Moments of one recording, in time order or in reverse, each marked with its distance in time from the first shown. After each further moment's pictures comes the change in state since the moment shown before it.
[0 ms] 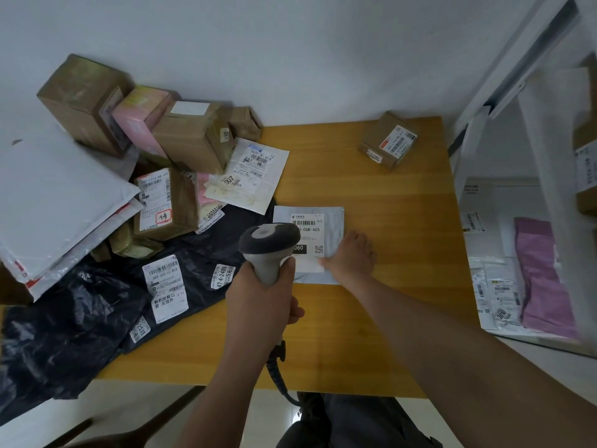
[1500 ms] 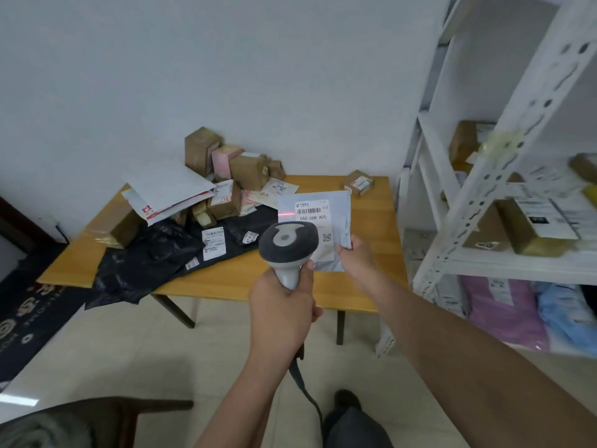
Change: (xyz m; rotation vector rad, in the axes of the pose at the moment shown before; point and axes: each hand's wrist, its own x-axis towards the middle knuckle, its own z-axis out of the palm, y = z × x) left_hand -0.355 -0.134 -0.038 -0.222 0.120 0.439; right_hand -0.303 0.118 -0.092 0.992 -0.040 -0.333
